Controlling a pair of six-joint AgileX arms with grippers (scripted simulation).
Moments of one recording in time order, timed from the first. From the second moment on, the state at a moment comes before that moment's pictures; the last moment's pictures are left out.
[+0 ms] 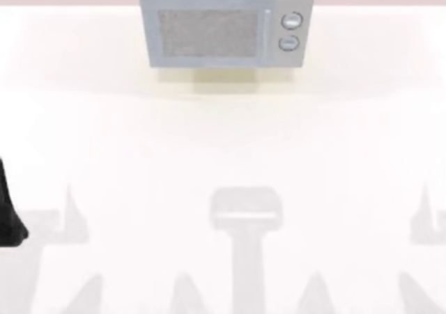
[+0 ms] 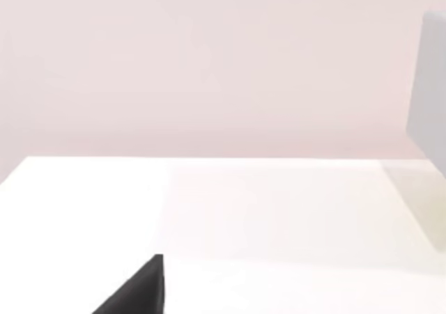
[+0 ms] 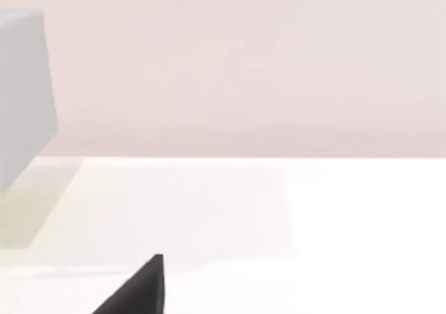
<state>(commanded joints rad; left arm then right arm) 0.00 0.00 0.00 0.00 0.00 0.00 0.00 0.00 0.00 0.00 0.00 0.00</state>
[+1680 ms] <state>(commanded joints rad) -0.81 2.00 1.54 -0.14 -0.72 -0.43 0.00 0.00 0.00 0.00 0.00 0.00</state>
